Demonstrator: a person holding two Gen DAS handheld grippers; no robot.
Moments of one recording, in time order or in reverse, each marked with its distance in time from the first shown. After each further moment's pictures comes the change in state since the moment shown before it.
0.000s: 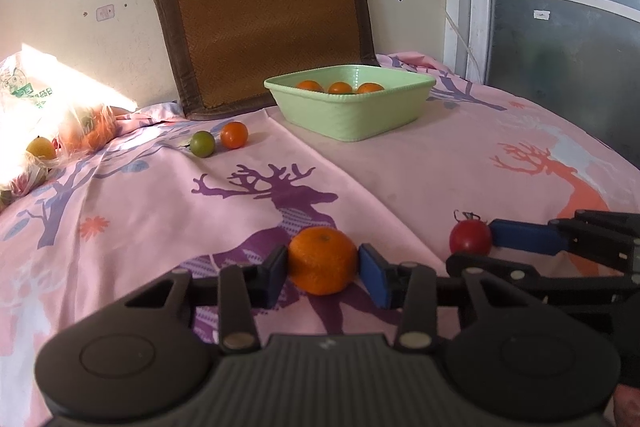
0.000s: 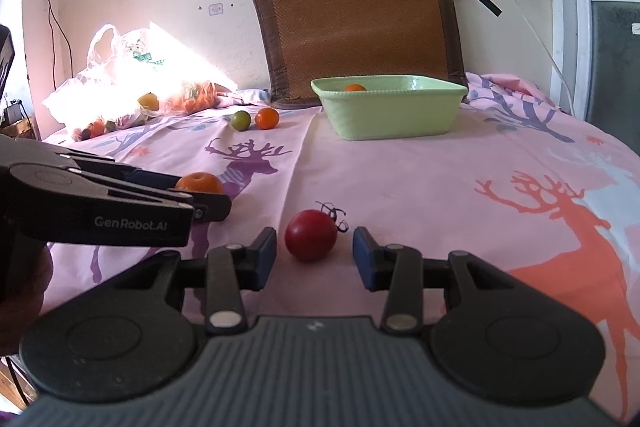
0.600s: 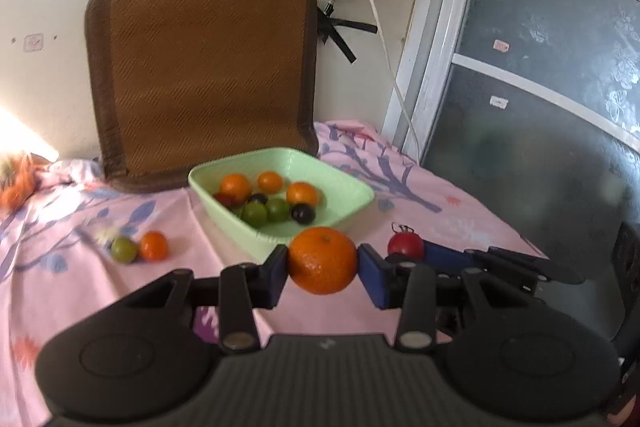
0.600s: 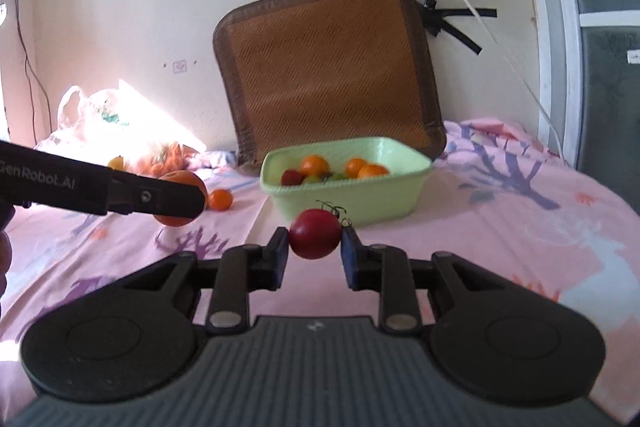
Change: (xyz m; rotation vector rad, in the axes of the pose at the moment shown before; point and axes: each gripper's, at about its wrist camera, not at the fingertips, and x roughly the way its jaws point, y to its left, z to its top) left arm 0.025 0.006 0.121 -0.095 -0.072 -0.258; right arm 0.032 -0.068 0.076 0.037 -0.138 -0.021
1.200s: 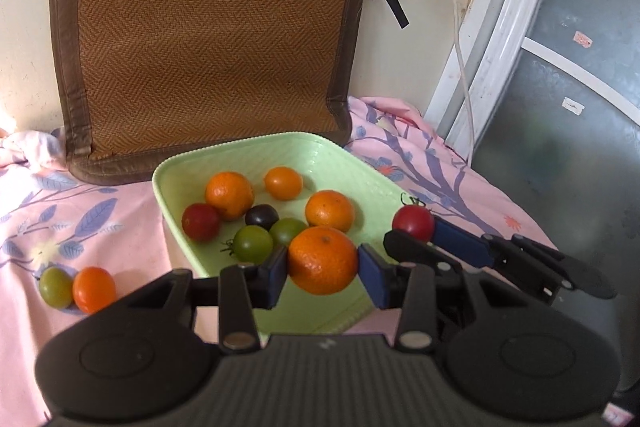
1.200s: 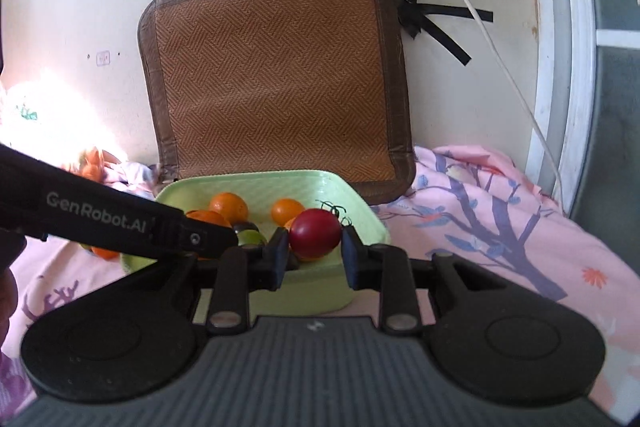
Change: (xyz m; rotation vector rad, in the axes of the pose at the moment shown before) left arm 0.125 0.022 0.023 -0.114 0.112 0.047; right arm 0.090 -0.031 0.015 -0.075 0.036 -0.100
